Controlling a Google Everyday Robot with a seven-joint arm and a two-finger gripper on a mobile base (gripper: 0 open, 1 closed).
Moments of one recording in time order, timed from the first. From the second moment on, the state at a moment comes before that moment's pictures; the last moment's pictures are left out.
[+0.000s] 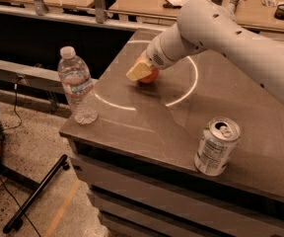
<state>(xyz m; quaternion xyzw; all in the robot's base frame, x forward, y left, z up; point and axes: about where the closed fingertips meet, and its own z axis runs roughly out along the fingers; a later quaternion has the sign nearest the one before) 0.692 0.001 0.858 -0.49 0.78 0.12 0.38</state>
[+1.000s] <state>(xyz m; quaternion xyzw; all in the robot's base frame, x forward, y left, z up) 0.651 -0.058 0.903 -0.52 0.73 0.12 0.43</state>
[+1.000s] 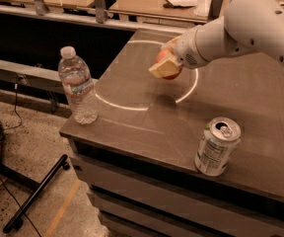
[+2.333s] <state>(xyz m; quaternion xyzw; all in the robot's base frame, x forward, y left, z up) 0.537 -0.072 0.924 -0.57 0.66 0.14 0.47</state>
